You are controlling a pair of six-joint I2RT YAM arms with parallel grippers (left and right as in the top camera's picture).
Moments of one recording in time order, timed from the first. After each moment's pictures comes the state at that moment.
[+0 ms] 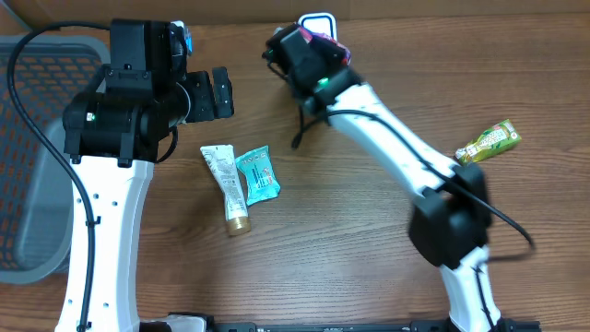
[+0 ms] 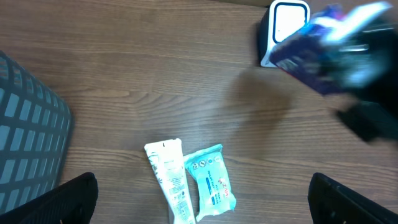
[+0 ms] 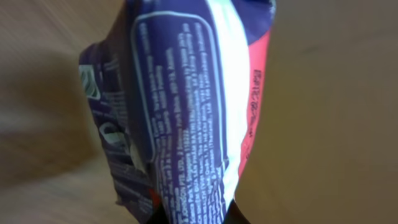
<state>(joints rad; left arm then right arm) -0.11 1.50 1.82 -1.20 -0.01 -0.23 0.63 2.17 2.08 -0.76 0.57 -0.55</state>
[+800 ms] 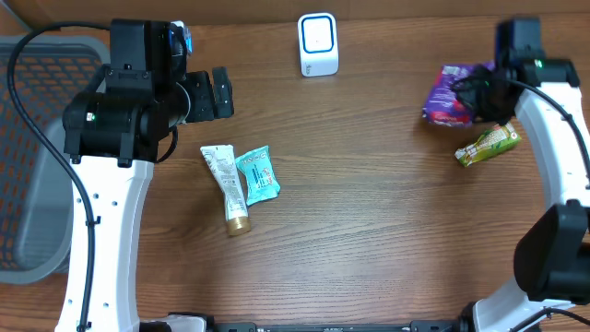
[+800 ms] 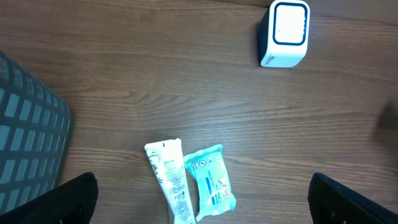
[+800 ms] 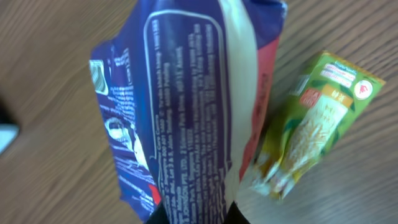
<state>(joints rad) -0.11 1.50 1.82 -1.20 -0.01 -0.23 -0.09 1.82 1.54 -0.88 -0.02 0.58</state>
